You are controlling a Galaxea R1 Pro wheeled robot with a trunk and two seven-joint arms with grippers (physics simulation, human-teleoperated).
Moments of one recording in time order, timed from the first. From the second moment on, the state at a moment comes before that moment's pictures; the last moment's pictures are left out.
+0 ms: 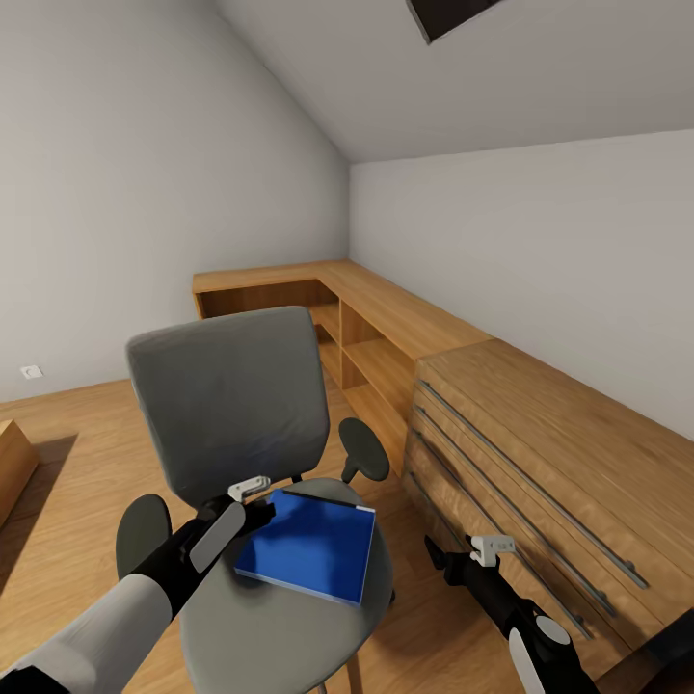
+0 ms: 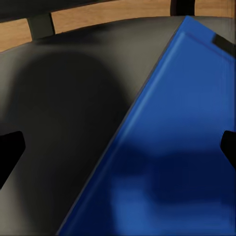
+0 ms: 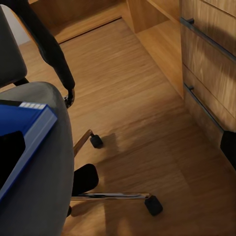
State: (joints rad) left arm -0.72 0.09 -0.47 -0.70 0.93 0.48 0.50; right arm -0.22 0.01 -0.14 -1.07 -0.11 0.05 0.38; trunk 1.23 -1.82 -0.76
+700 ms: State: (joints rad) left arm -0.72 0.09 -0.47 -0.69 0.93 0.48 0.48; right arm -0.22 0.01 -0.14 -1.07 -0.11 0.05 0.38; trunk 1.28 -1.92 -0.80
